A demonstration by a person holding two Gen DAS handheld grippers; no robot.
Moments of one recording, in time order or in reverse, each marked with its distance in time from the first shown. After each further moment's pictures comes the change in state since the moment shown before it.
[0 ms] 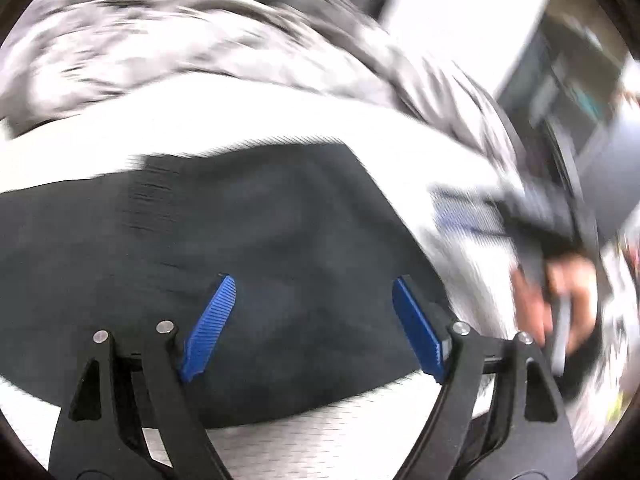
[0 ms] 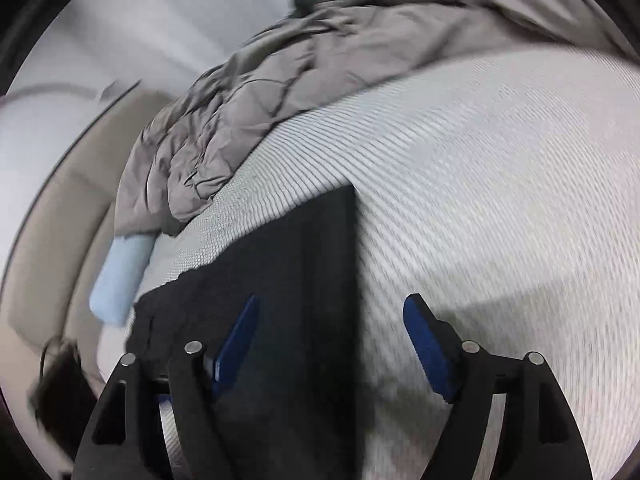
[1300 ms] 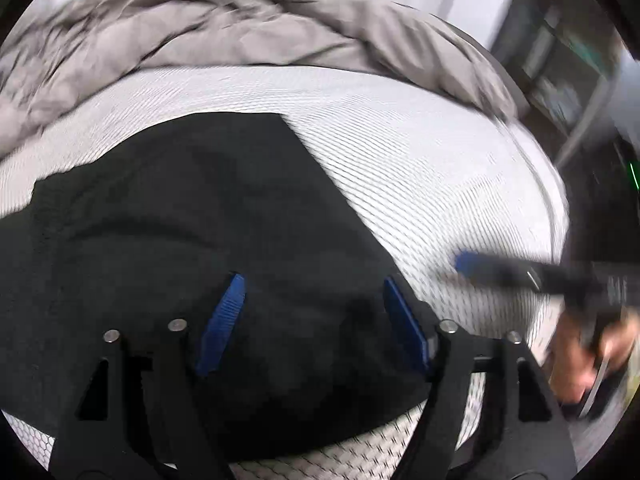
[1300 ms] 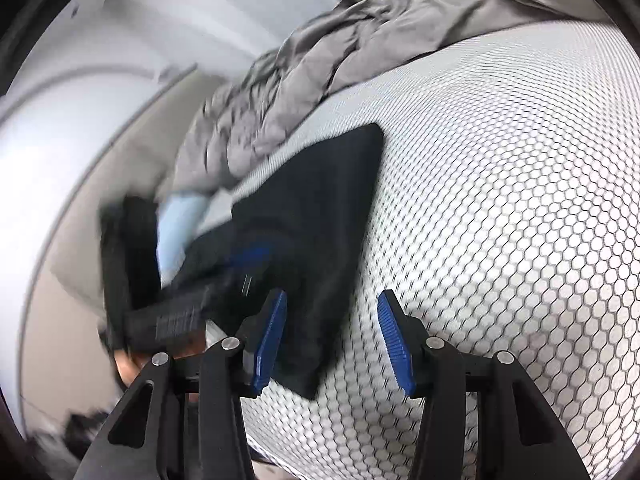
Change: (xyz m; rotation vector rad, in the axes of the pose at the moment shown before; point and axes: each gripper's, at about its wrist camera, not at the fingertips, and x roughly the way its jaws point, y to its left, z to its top) left arm 0.084 -0.134 -0.023 0.238 0.128 0.021; right arm -0.057 -0.041 -0.068 -0.103 0.048 0.189
